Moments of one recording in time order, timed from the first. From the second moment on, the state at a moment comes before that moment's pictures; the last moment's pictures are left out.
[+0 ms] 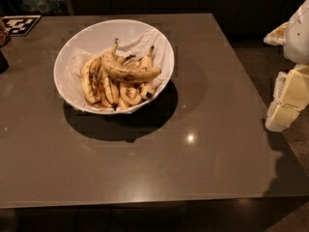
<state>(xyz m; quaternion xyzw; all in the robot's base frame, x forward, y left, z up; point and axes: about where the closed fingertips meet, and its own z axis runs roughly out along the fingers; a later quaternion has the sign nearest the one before) 0.438 -0.217 0.976 -0.60 0.78 -0.03 0.16</state>
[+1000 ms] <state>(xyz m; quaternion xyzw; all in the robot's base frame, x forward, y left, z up) 0.446 -0.189 0.969 -0.55 0.82 -0.06 0.10</state>
